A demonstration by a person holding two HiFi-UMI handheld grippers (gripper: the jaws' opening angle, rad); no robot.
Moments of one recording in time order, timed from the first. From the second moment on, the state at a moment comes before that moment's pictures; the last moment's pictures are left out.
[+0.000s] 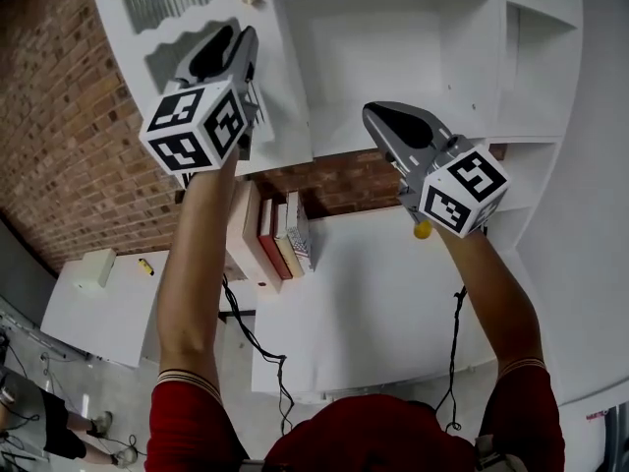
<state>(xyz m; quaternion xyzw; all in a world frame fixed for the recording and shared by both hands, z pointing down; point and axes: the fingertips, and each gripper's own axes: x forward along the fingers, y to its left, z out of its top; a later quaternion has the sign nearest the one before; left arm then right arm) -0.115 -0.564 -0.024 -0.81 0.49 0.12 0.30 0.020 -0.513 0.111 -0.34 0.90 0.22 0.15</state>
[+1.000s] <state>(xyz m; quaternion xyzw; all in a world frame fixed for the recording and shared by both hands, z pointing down) -0.095 -0.617 -0.078 -0.75 0.56 0.04 0.35 0.061 -0.517 0.128 -0.35 0.90 0.22 0.13</state>
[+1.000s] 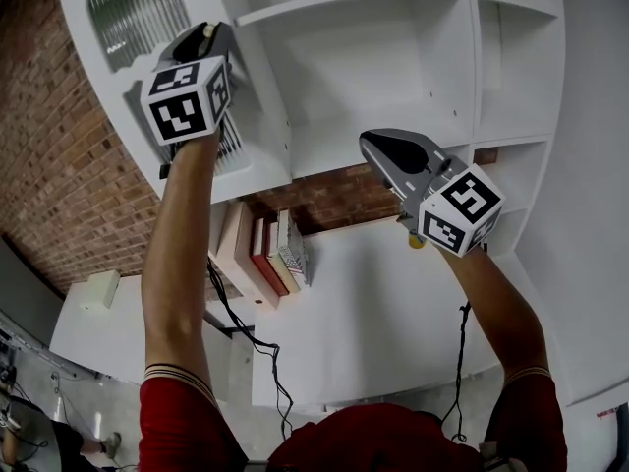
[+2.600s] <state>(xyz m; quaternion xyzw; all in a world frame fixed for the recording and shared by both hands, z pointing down) -0.184 -0.424 -0.079 -0.83 0.45 0.14 0.29 -0.021 -0.442 0.104 -0.26 0.92 0.21 0.19</state>
